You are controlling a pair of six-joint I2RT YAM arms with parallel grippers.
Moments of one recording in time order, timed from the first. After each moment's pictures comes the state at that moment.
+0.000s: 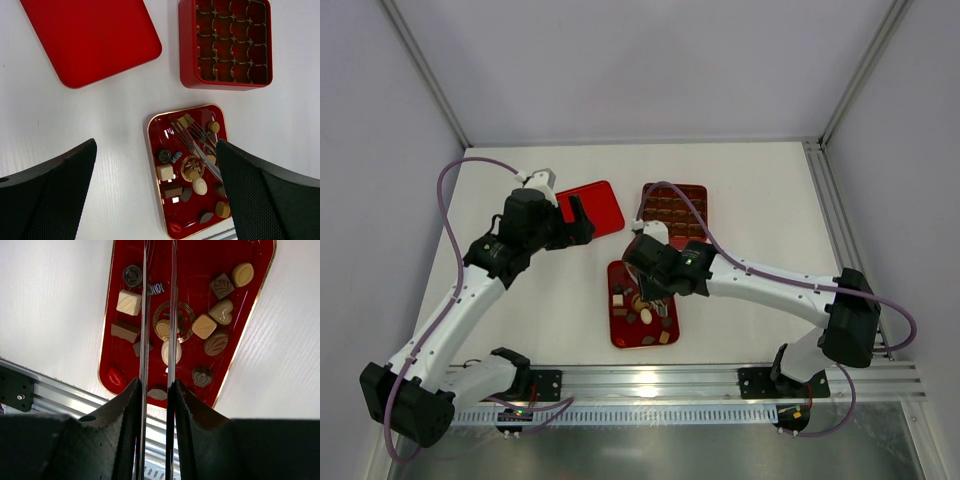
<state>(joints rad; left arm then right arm) -0.41 1.06 1.02 -0.55 -0.01 -0.47 1.10 1.54 1.26 -0.78 0.27 0.76</state>
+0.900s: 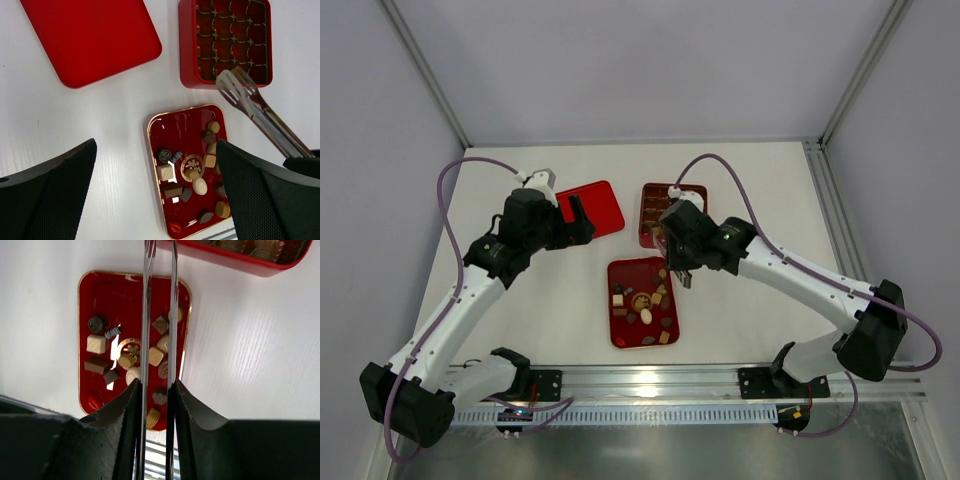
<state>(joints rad) -0.41 1.06 1.02 -0.55 -0.01 -0.47 0.90 1.40 1.26 -0.82 0.26 0.67</state>
